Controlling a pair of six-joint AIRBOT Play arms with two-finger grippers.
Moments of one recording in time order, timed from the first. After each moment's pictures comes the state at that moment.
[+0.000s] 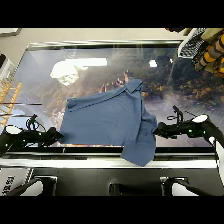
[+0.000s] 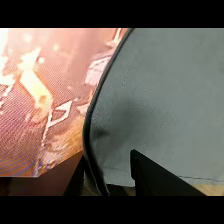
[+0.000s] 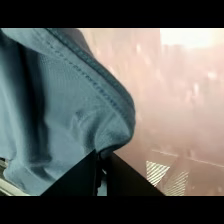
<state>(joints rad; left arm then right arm) 0.31 -1.16 0.51 0.96 -1.01 -1.39 -0.30 -1.34 0.70 -0.84 1.15 1.10</state>
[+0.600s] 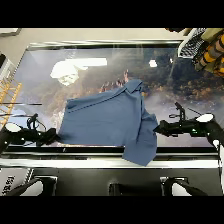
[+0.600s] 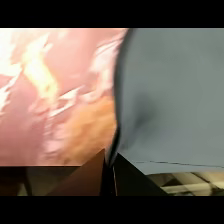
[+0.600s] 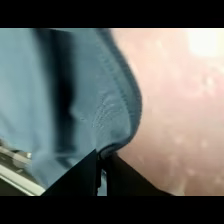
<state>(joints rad) 0.30 -1.15 0.58 0.97 -1.11 -1.37 -0.30 -1.22 0.71 -0.80 1.21 1.10</state>
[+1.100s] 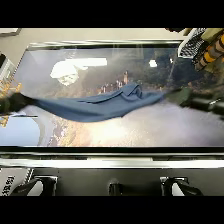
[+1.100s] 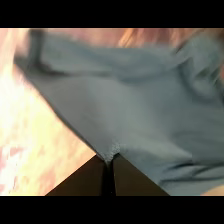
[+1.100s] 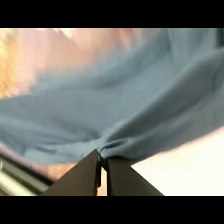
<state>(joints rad) 0.30 -0.84 1.14 0.91 -1.24 -1.49 -0.30 -0.88 1.12 -0.57 1.29 1.24</state>
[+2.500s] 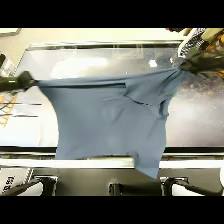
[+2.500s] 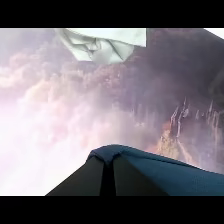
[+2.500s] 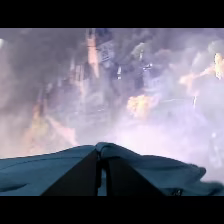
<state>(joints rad) 0.14 -1.29 1.30 1.18 -0.83 -1.65 -0.16 -1.44 1.75 -1.12 1.26 1.67</state>
